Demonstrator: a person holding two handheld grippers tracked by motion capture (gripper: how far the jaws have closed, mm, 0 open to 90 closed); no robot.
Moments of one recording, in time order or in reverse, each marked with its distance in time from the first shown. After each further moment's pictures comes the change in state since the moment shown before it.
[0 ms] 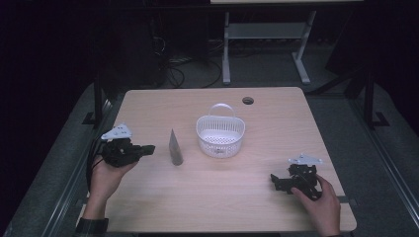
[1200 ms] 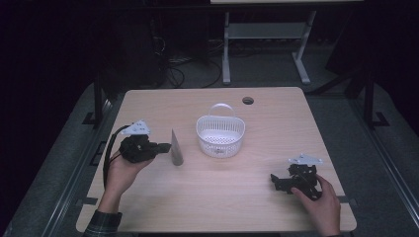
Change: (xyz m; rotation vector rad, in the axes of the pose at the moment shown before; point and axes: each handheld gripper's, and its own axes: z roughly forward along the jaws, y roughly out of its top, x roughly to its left) left arm -0.017 0.021 0.033 0.017 -0.069 0.044; right arm 0.000 0.000 0.000 0.000 0.000 0.000
